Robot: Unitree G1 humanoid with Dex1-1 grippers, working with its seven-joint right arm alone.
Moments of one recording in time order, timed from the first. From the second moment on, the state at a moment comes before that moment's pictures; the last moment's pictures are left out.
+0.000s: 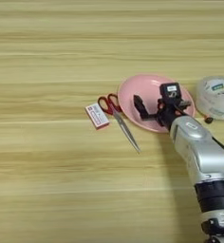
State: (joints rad) arm -0.24 -0.14 -0.07 0.17 0.10 0.39 0.16
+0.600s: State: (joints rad) arm -0.14 -0.13 0.00 0.04 0.10 0.49 0.19
